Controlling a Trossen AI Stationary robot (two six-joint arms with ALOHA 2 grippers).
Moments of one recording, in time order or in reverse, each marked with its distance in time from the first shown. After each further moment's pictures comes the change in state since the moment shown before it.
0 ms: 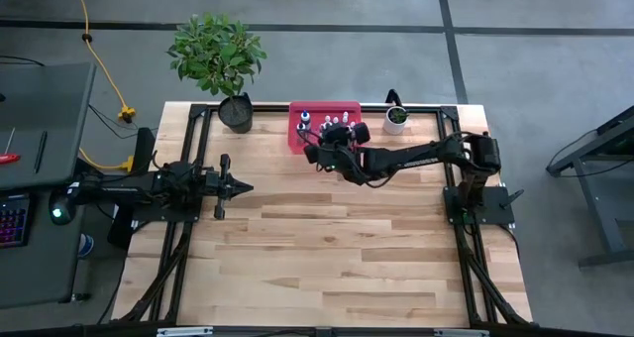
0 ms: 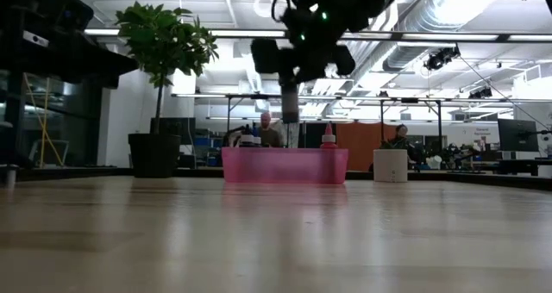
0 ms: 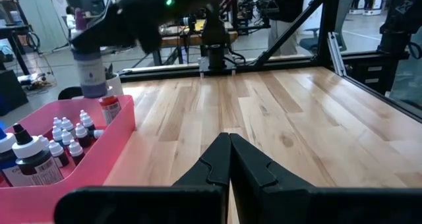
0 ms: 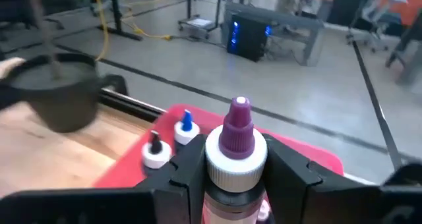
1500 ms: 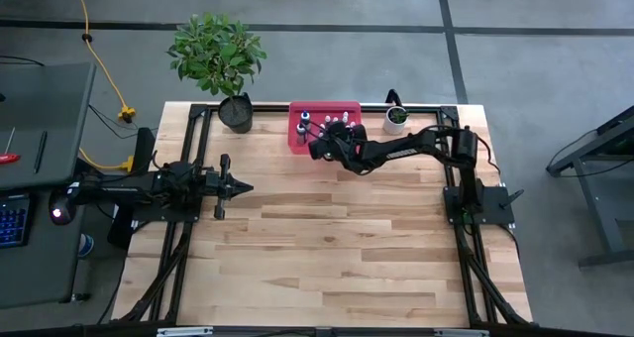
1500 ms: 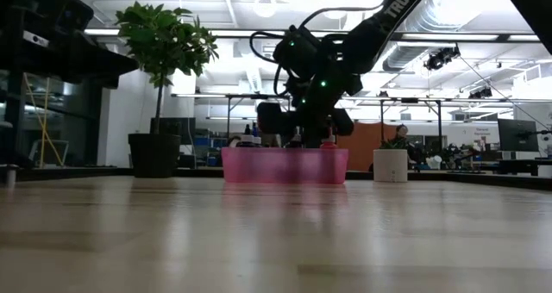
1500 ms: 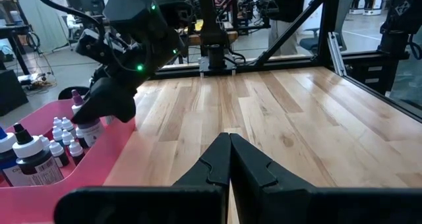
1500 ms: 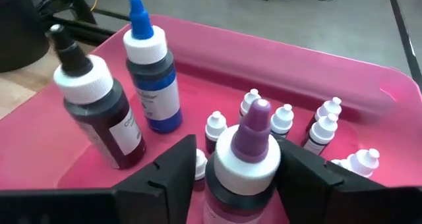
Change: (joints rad) left arm 0.000 0.000 0.000 0.000 0.000 0.000; right arm -0.170 0.168 -0.084 0.065 -0.257 0.191
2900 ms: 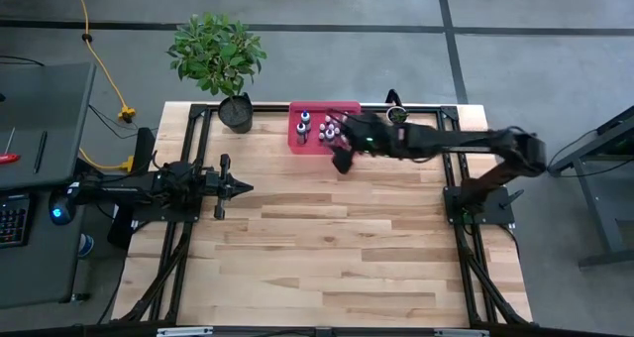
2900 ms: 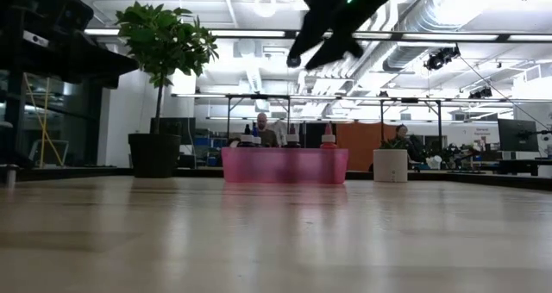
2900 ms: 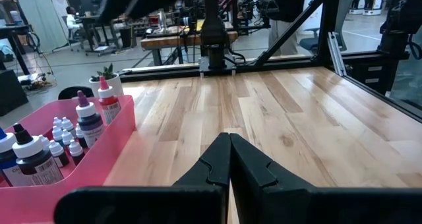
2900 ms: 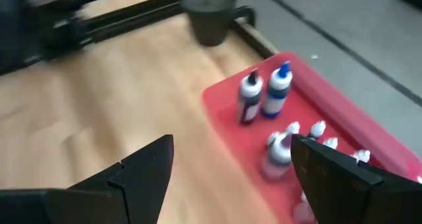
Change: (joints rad) left arm 0.000 0.000 0.000 0.000 0.000 0.000; right arm 0.040 -0.495 -0.001 -0.357 -0.477 -0.374
